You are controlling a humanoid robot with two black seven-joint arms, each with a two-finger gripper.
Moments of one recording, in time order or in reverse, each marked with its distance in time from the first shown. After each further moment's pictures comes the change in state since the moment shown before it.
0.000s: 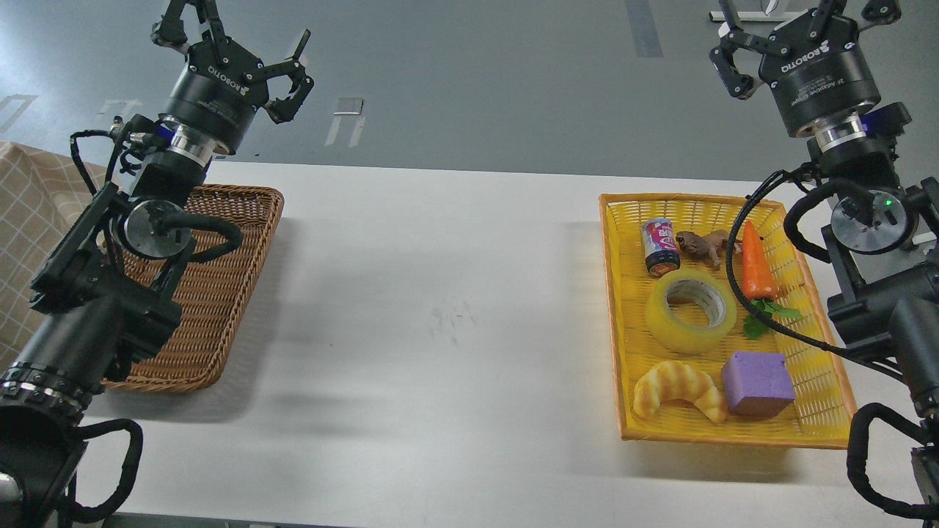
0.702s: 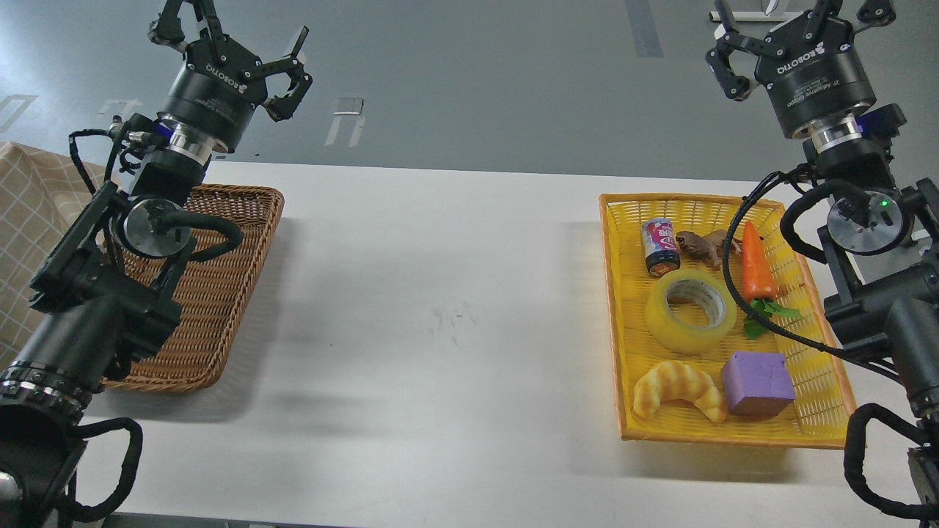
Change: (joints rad) left arm -0.003 0.001 0.002 0.002 -0.008 0.000 -0.007; right arm 0.000 0.007 -0.001 0.000 0.002 0.000 -0.001
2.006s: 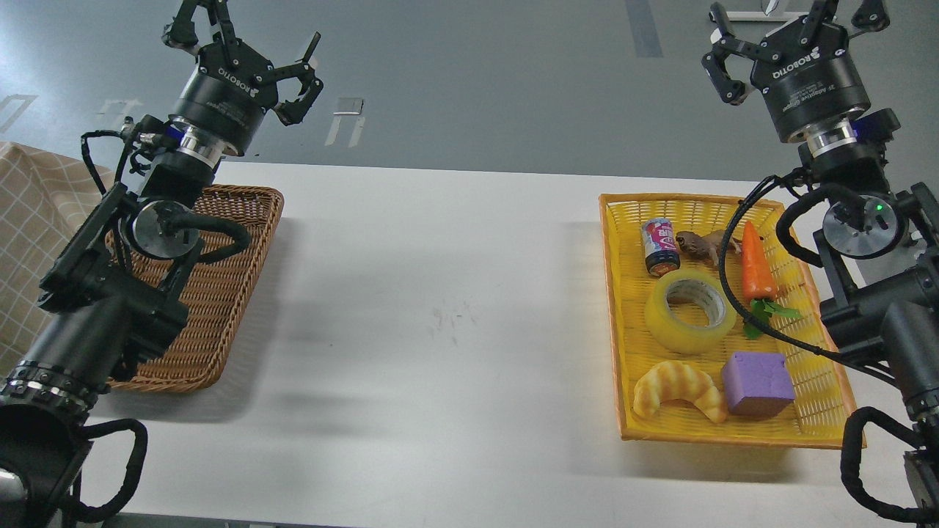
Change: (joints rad) left arm -0.002 -0.012 0.015 -0.001 0.001 0.000 0.007; right arm -0.012 0.008 0.002 0.004 0.000 0.000 0.000
